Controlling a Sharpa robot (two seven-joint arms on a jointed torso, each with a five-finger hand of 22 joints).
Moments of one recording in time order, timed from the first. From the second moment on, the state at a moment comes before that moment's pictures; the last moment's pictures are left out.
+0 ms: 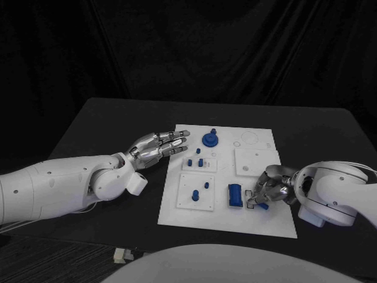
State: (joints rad) left arm 1.04 -0.93 -0.21 1.46 -0.12 0.18 0.59; left_hand 1.55 0.22 -0.19 0.18 0.57 0.38 0.15 0.10 0.05 0.04 0.13 0.19 0.03 0.02 0.22 0.04 0.01 0.15 0.04 0.28 0.03 0.06; right arm 1.16 -0.95 -0.21 1.79 -1.03 -0.05 -0.59; right_hand 1.33 -0.08 0.03 0.17 0.37 0.88 0.08 0.36 0.60 1.47 -0.01 1.57 1.31 1.47 -0.07 1.53 1.31 0.03 1.46 0.04 1.35 1.31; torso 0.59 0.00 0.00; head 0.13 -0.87
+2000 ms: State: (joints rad) left arm 1.04 -0.92 -0.21 1.45 -0.12 0.19 0.58; left_hand 1.56 0.22 -0.19 0.18 0.57 0.38 0.15 0.11 0.05 0.04 0.13 0.19 0.03 0.02 0.22 0.04 0.01 0.15 0.04 0.28 0.03 0.06; right arm 1.16 -0.95 -0.21 1.74 -0.65 -0.20 -0.61; right_hand 1.26 -0.02 0.09 0.18 0.53 0.96 0.04 0.41 0.54 1.47 -0.03 1.57 1.31 1.47 -0.09 1.53 1.31 0.05 1.47 0.02 1.34 1.31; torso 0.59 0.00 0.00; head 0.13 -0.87
